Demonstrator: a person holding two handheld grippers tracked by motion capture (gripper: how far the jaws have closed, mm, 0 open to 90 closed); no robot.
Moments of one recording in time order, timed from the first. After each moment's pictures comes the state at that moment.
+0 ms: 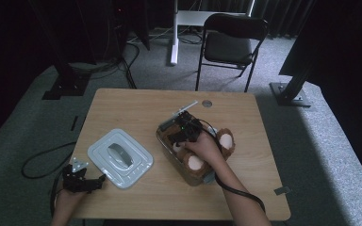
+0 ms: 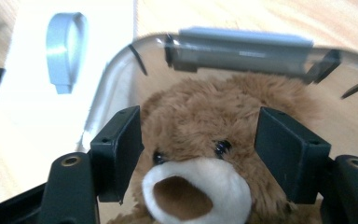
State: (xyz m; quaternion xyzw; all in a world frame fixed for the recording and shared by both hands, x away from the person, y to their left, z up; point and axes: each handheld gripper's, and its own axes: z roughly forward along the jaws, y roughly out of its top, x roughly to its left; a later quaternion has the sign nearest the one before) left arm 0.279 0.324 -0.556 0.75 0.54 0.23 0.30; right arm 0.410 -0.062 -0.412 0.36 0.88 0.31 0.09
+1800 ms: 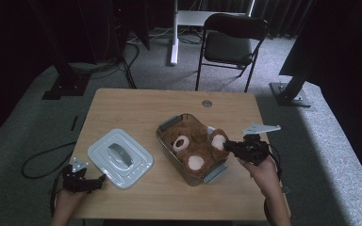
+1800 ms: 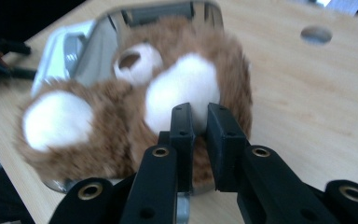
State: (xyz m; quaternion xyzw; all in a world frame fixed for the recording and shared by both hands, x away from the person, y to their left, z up) left arm 0.279 0.324 -0.557 0.75 0.54 0.23 0.30; right arm 0.317 -0.236 -0.396 0.41 0.80 0.42 0.12
